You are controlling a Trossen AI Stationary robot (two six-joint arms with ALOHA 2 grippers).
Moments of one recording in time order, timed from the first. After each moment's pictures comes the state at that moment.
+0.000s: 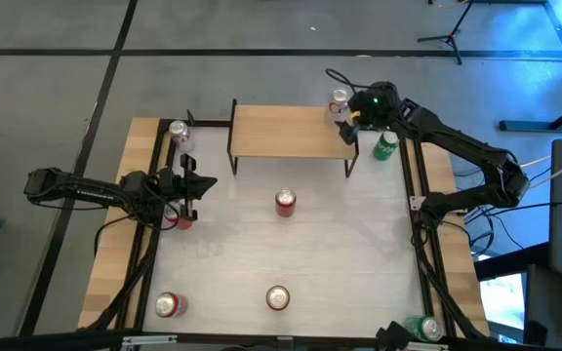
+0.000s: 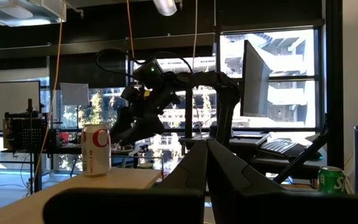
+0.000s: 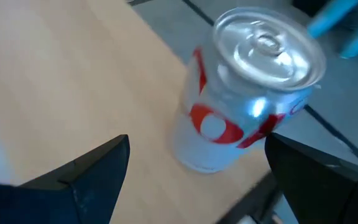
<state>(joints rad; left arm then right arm) 0.00 0.52 0.02 0.89 -0.17 0.06 -0.69 1.30 1.13 -0.47 0.02 -0.16</state>
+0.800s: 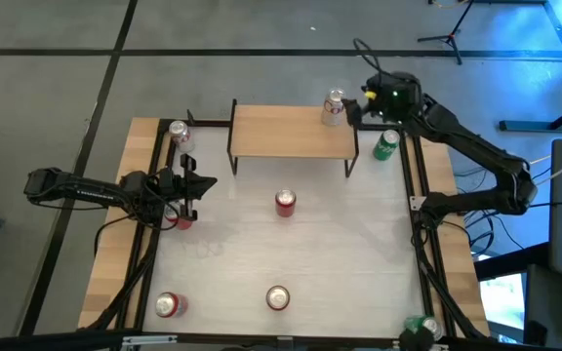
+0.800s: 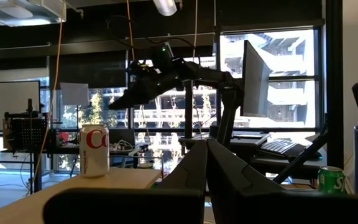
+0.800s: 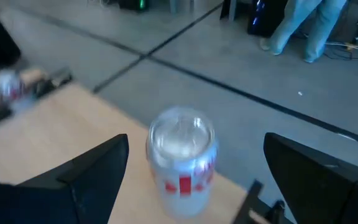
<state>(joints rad) 0.00 0.52 0.02 0.89 -0.17 0.06 -0.69 1.23 1.22 -0.40 0.16 0.14</state>
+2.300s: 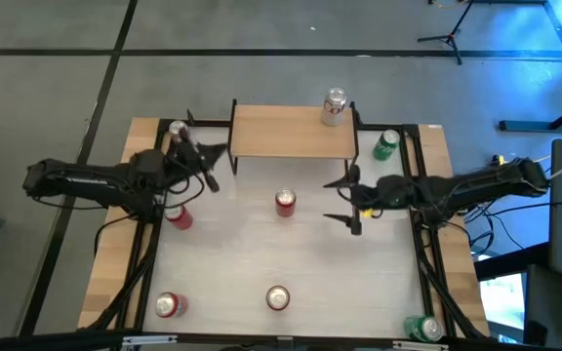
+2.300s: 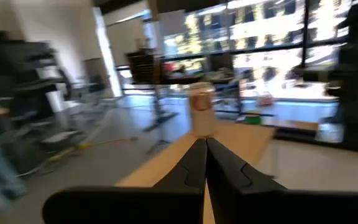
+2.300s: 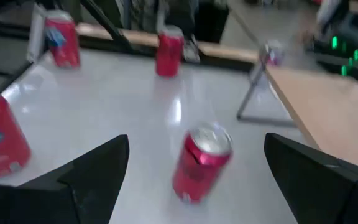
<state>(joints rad) 0.03 0.75 0.59 0.19 -0.64 0.16 0.16 1.00 0.64 0.07 0.17 -0.13</state>
